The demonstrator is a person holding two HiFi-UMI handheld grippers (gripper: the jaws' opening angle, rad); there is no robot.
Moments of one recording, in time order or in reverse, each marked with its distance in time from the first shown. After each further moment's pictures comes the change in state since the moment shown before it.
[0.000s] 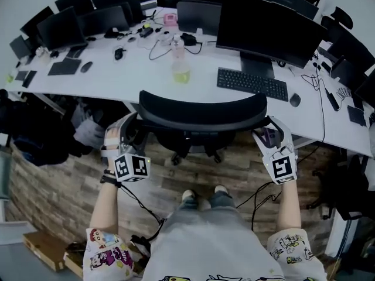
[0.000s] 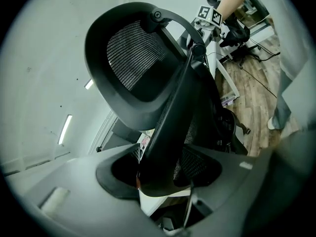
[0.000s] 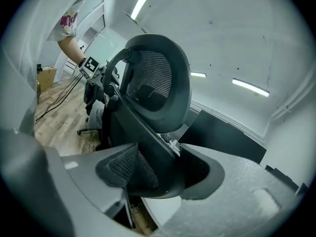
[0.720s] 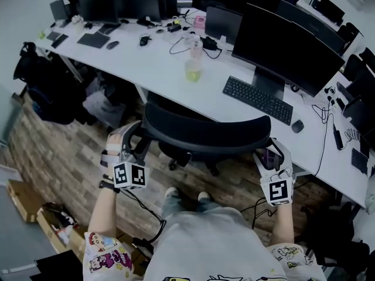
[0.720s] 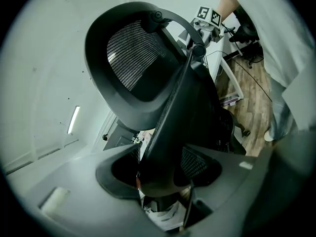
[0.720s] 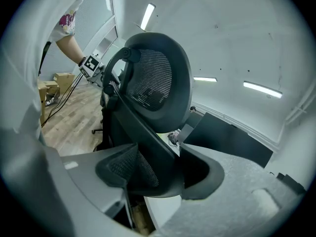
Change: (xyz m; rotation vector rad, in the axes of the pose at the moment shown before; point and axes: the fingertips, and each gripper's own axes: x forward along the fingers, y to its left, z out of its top) left arm -0.069 -0.059 0.067 -0.069 0.154 0.065; right arm -0.051 -0.025 -0.033 -0.045 -0.096 0.158
